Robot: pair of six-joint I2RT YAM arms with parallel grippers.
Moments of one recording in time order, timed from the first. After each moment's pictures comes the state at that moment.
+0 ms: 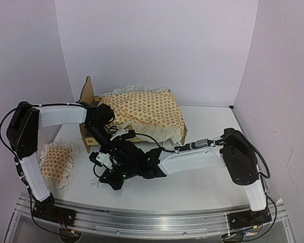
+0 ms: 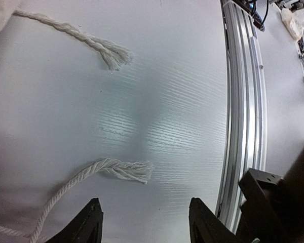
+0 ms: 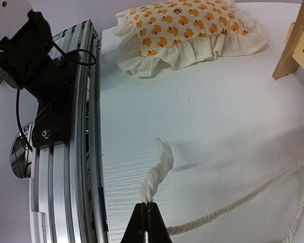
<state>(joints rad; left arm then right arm) -0.57 1.80 1.31 -0.91 0.71 0.69 1.25 2.21 1.64 -0.06 -0.25 0.08</state>
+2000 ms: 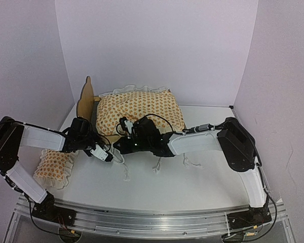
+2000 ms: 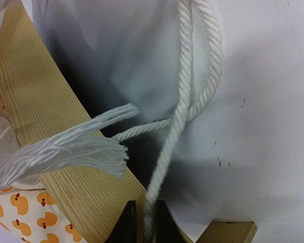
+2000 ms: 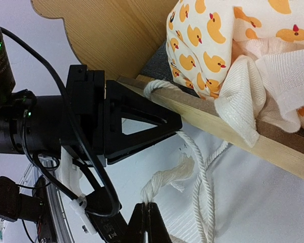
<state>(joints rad) -0.44 1.53 0.68 0.12 0.08 1.90 1.02 2.25 1.62 0.19 -0.20 0.57</state>
